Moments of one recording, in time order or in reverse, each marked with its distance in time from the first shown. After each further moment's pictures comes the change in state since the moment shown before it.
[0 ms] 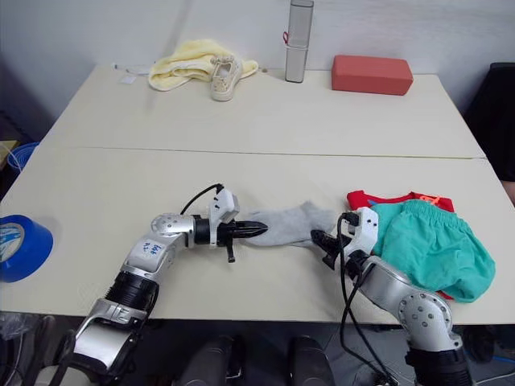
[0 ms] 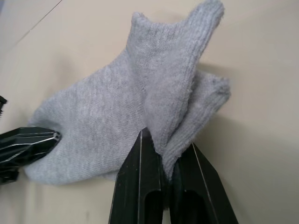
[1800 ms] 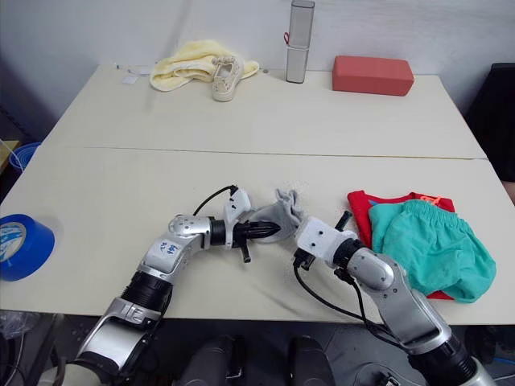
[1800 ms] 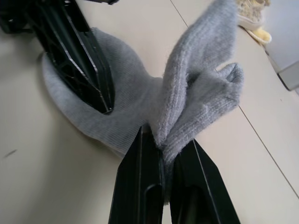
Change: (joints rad) left arm -0.023 -0.067 -0.032 0.020 0.042 0.028 0.076; right arm -0.065 -0.168 0.385 -0.060 -1.378 -0.526 0.661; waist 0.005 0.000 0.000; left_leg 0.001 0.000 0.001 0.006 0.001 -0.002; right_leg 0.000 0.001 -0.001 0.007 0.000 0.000
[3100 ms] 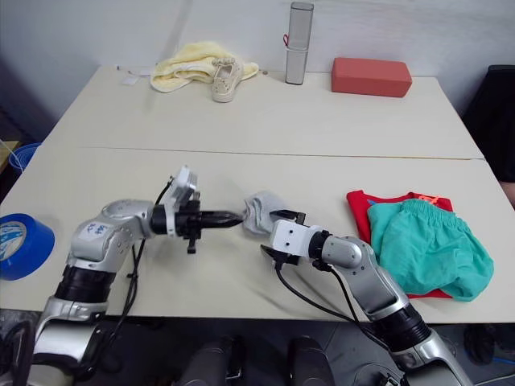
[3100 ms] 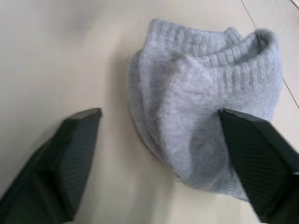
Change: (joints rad) left arm -0.049 0.212 0.186 -0.212 -0.347 0.303 -0.235; right arm -0.162 0.163 0.041 0.278 0.004 -0.168 0.328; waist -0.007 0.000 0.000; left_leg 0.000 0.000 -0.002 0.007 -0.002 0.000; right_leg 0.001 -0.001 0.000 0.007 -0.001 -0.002
